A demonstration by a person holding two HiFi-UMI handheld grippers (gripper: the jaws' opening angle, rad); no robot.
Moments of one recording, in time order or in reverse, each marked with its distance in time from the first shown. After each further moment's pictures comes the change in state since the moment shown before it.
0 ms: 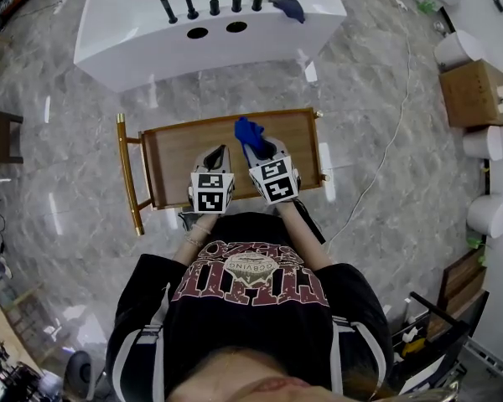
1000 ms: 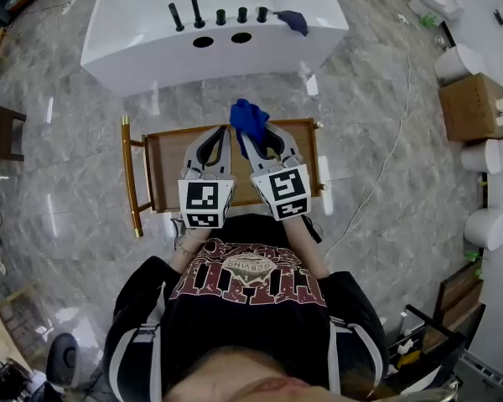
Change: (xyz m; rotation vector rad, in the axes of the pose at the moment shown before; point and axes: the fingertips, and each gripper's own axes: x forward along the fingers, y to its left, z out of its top) left arm -0.086 -0.020 0.146 0.099 -0.404 0.013; right arm -0.081 0.015 0.138 -0.103 -0.342 -0.010
